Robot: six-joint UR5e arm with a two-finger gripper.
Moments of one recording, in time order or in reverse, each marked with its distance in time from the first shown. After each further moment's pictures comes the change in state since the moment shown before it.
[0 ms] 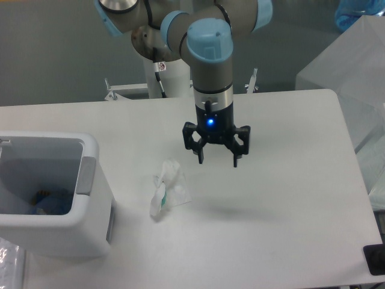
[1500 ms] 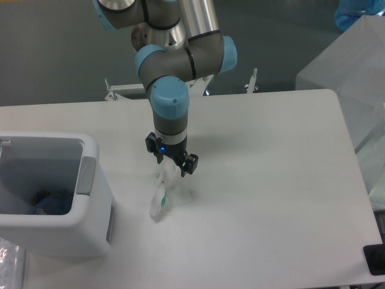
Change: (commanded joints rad) arm -0.092 -0.133 -0.068 0.014 0.023 0.012
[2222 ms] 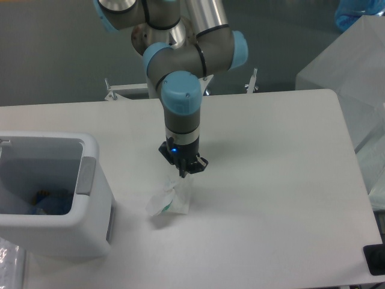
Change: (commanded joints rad) arm 0.083 0.017 0.144 -0.018 -0.031 -0.009
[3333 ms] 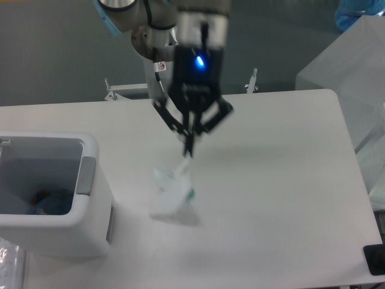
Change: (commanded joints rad) arm -0.030 0.273 0.296 0.012 -0.342 -0.681
